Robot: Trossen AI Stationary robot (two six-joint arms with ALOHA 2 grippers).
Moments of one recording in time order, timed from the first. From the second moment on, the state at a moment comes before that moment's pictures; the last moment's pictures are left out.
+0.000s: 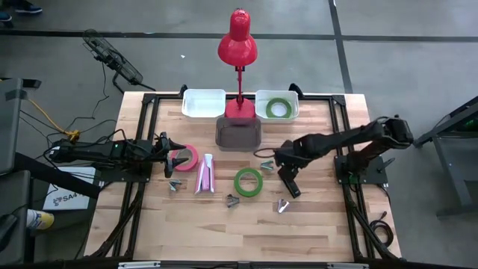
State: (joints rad) left arm -0.07 0.13 0.14 -0.39 -0.30 -0.24; right arm 0.08 1.50 1.01 -1.05 0.13 0.85
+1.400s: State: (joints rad) left arm -0.07 0.13 0.14 -0.39 -0.30 -0.24; right arm 0.19 1.76 1.03 -0.92 0.01 1.12
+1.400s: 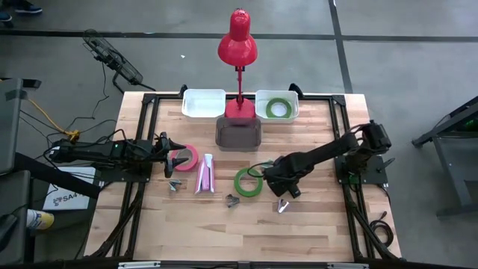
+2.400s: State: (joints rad) left arm -0.07 0.13 0.14 -0.39 -0.30 -0.24; right arm 0.16 1.75 0.93 -0.76 -0.12 1.10
